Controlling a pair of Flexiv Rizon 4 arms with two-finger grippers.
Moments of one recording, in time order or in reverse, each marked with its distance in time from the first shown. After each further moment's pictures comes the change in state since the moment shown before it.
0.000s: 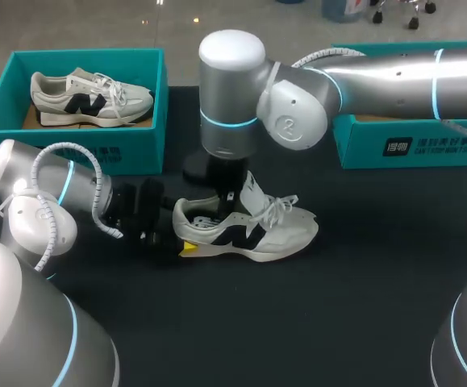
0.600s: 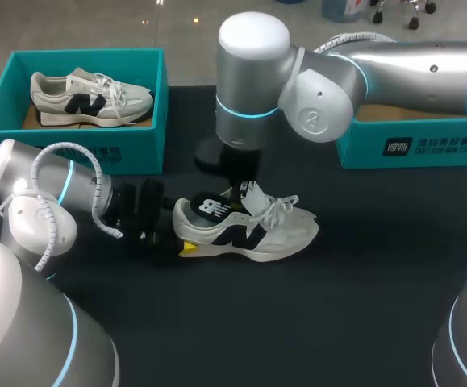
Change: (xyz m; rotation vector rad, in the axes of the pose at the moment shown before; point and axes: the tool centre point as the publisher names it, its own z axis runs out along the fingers) left arm 0.000 0.000 0.000 0.000 0.000 0.000; right arm 0.000 -0.020 -0.039 -0.037 -0.072 0.034
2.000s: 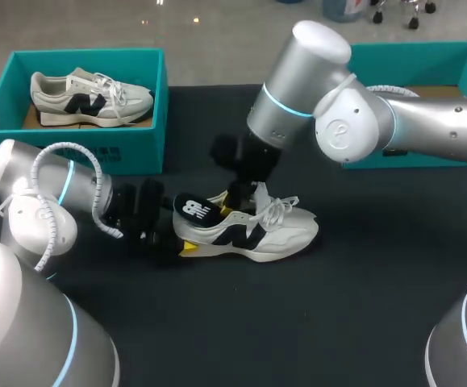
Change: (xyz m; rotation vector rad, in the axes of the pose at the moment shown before) left arm 0.000 0.000 0.000 0.000 0.000 0.000; right arm 0.002 0.021 0.019 -0.323 0.220 -0.085
